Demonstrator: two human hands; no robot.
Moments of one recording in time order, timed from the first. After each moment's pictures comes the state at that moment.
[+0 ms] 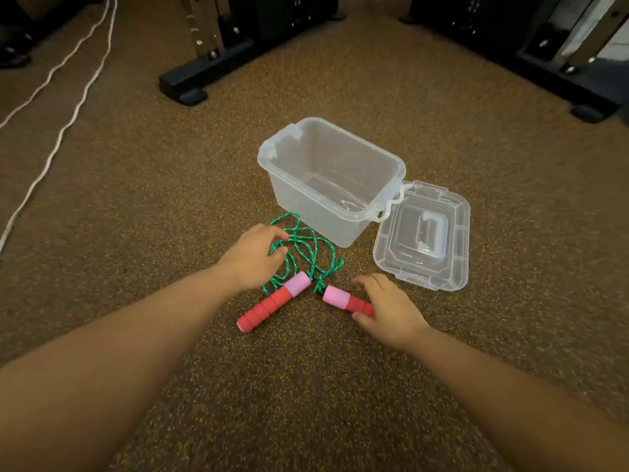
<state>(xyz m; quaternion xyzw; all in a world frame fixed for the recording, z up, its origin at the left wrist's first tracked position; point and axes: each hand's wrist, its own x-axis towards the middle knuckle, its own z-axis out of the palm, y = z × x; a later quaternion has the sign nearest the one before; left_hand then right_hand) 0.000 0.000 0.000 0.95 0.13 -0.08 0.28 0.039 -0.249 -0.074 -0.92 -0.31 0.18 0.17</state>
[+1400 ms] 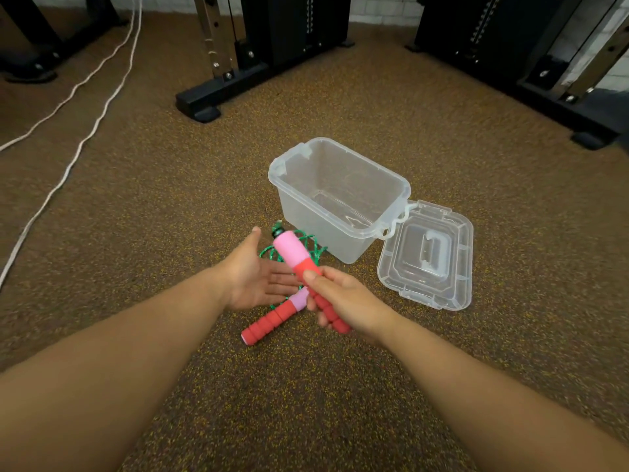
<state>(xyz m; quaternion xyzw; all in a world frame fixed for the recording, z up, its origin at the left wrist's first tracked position) 0.002 0.013 0.003 0.50 0.33 -0.28 0.75 0.024 -0.174 0.004 -0.65 -0.16 0.44 0.60</state>
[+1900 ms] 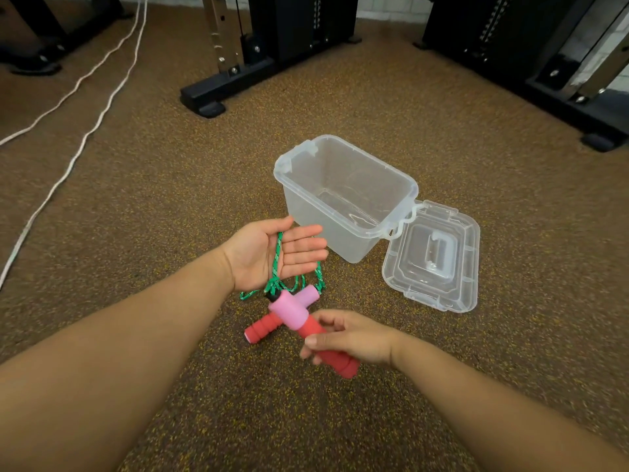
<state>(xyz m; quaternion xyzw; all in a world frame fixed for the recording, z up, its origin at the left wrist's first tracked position) 0.012 0.012 0.033 0.44 0.25 -0.20 0.84 0.014 -0.192 -0.029 -0.62 -0.22 0.58 0.49</state>
